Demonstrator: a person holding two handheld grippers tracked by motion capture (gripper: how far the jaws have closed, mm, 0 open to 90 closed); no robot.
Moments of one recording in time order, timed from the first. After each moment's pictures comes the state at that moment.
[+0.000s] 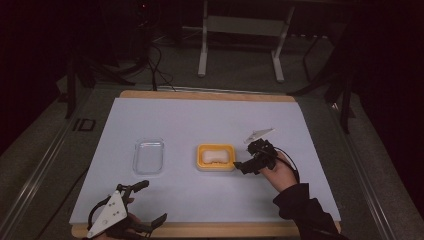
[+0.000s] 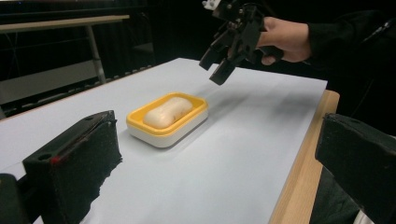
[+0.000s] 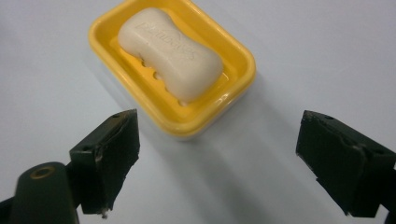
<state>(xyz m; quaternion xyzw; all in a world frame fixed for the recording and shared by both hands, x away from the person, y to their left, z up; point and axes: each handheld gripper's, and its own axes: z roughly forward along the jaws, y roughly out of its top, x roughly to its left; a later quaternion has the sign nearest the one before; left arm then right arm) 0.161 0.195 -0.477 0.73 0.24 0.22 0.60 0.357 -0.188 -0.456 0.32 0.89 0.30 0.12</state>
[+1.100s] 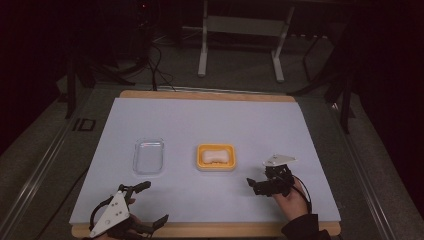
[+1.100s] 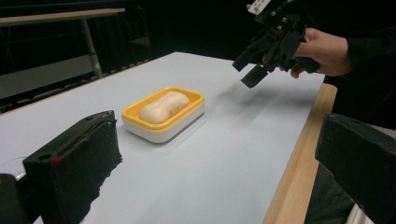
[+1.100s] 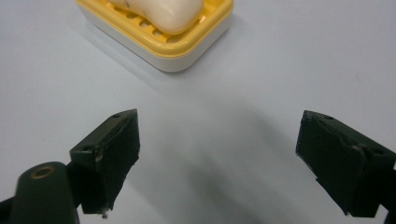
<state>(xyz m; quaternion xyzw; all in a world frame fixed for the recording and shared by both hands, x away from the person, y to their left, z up) 0.161 0.192 -0.477 0.74 0.24 0.22 0.59 0.294 -0.231 -0.483 0.39 0.85 0.33 0.16</state>
